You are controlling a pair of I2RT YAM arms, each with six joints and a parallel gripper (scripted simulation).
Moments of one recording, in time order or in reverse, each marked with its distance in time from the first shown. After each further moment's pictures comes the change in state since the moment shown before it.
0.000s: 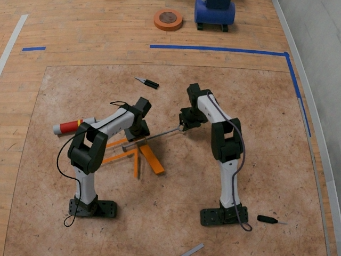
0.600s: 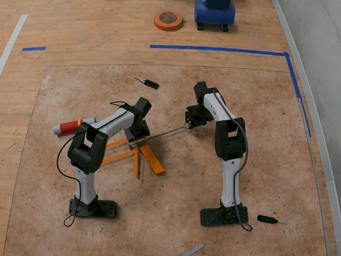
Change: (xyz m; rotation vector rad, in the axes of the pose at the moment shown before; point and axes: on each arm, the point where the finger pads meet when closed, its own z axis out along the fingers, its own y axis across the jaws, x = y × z) left arm 0.000 0.000 0.000 0.000 0.000 0.000; right arm -0.029 0.000 -0.011 -0.004 -0.017 0.003
